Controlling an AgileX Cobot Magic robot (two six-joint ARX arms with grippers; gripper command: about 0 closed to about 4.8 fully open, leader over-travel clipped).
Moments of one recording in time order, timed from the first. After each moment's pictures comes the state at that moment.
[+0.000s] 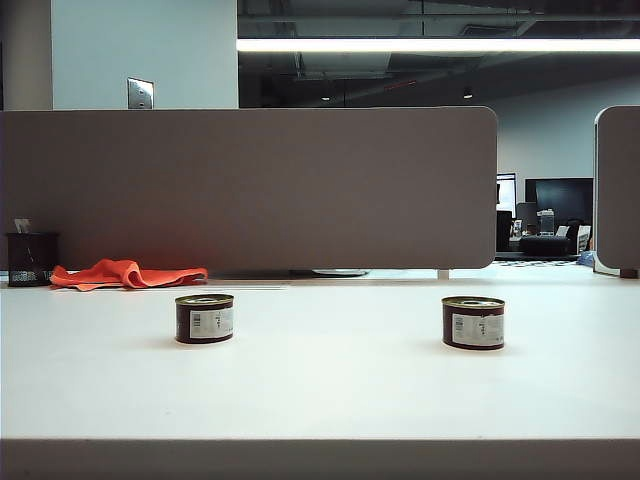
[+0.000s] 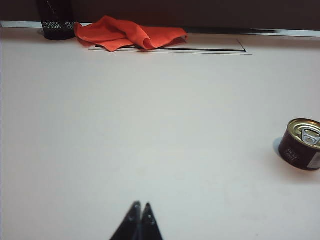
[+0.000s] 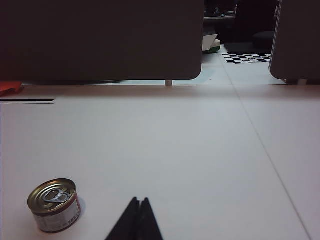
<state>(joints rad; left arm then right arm) -0.02 0.00 0.00 -0.16 0.00 -0.02 0.02 0.00 0.01 0.01 -0.03 0.03</state>
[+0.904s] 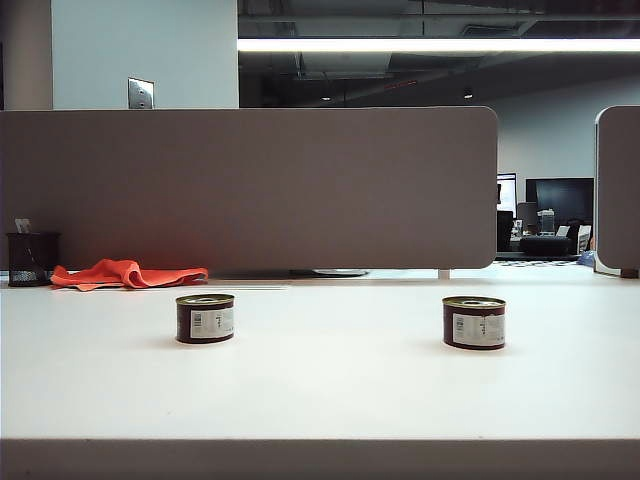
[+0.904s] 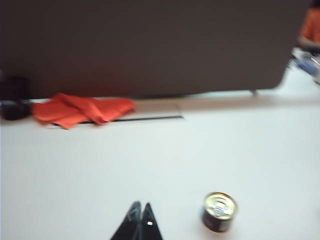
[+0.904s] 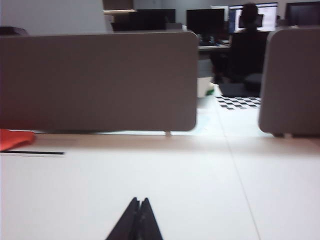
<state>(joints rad) -0.01 0.23 0.51 -0.34 0.20 -0.01 0.02 0.22 0.52 -0.21 -0.03 0.03</state>
